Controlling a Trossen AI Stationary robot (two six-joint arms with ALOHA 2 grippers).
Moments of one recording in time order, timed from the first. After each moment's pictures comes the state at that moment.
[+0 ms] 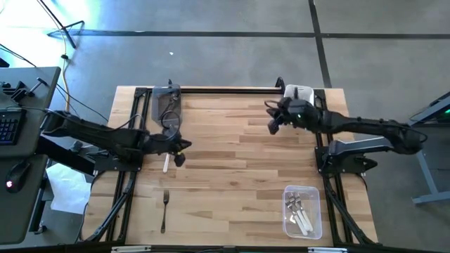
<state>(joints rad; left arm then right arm) -0.15 0.91 0.46 -0.18 -0.44 -0.50 -0.33 1.01 0.69 -0.21 0.29 0.26</state>
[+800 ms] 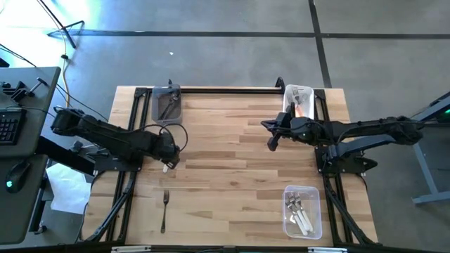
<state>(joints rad) -0.15 1.17 0.60 -0.93 -0.23 -1.11 -0.01 0.98 0.67 -0.10 0.47 0.18</state>
